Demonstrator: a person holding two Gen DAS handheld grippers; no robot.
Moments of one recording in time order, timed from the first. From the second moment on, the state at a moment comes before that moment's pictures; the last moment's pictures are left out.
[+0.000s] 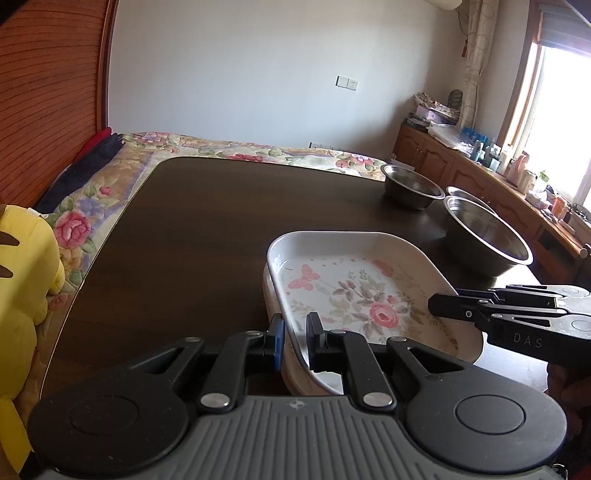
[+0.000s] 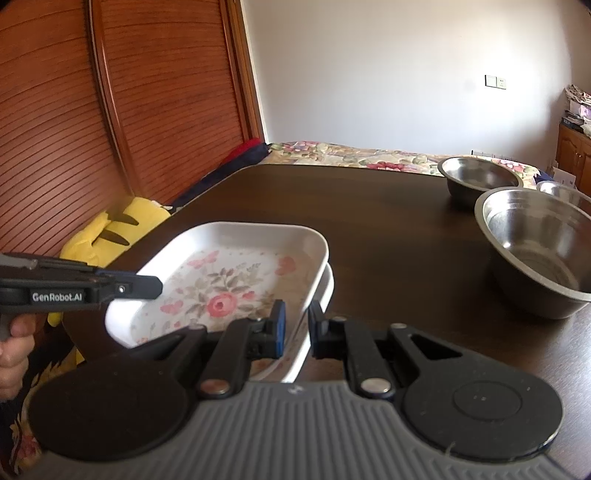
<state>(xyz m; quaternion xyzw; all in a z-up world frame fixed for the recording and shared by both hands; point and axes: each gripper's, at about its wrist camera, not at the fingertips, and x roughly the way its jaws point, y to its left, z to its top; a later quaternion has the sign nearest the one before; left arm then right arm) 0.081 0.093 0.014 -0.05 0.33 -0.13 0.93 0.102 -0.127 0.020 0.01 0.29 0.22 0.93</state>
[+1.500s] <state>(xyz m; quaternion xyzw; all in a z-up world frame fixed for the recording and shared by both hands) 0.080 0.070 0.031 -0.04 0.29 -0.13 0.95 0.084 -0.146 0.026 0.01 0.26 0.21 0.94</state>
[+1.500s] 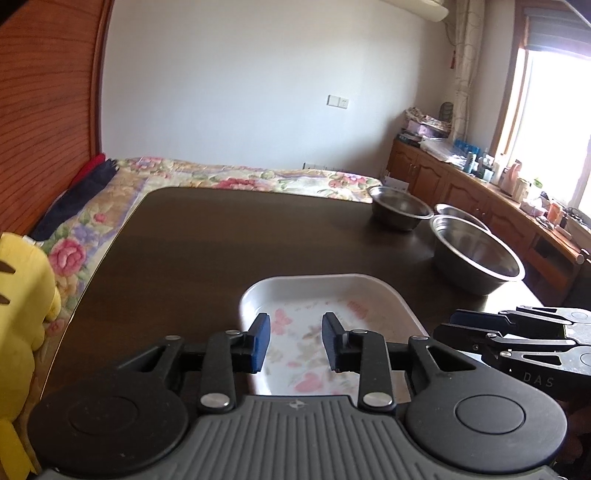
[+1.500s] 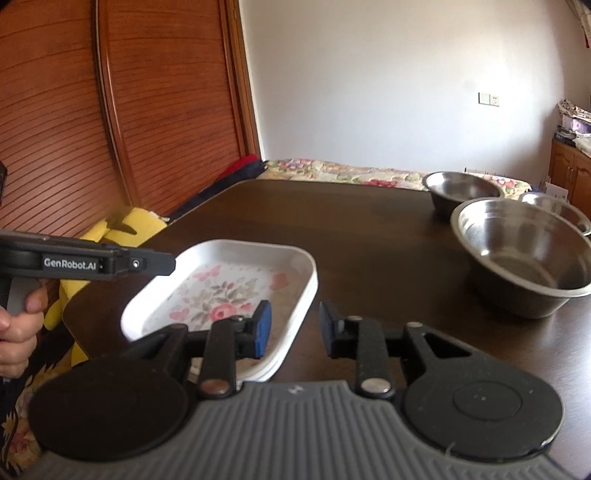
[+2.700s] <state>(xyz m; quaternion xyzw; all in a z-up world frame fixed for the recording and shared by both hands) 0.148 -0.088 0.035 0.01 0.29 -0.24 0.93 0.123 -0.322 0.038 0.05 0.18 0.06 0.98</state>
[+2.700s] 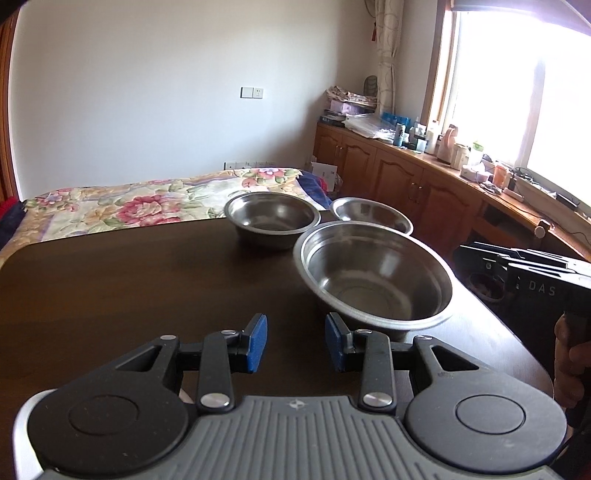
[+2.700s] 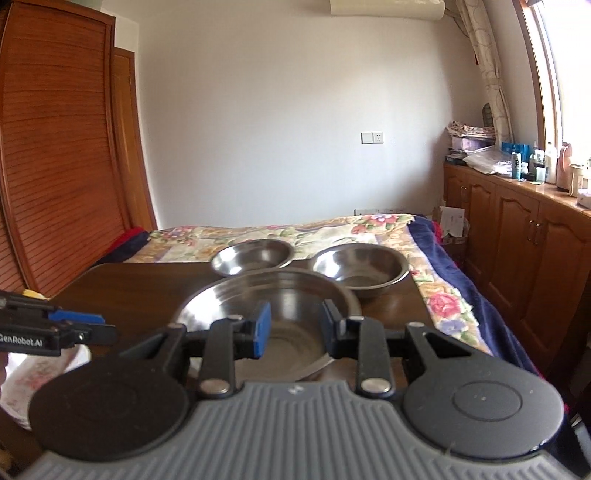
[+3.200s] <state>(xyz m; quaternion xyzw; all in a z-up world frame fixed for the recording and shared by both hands) 0.176 -0.117 0.024 -0.01 0.31 -0.24 0.92 0.157 -0.353 0.020 0.06 0.20 0.06 0.98</state>
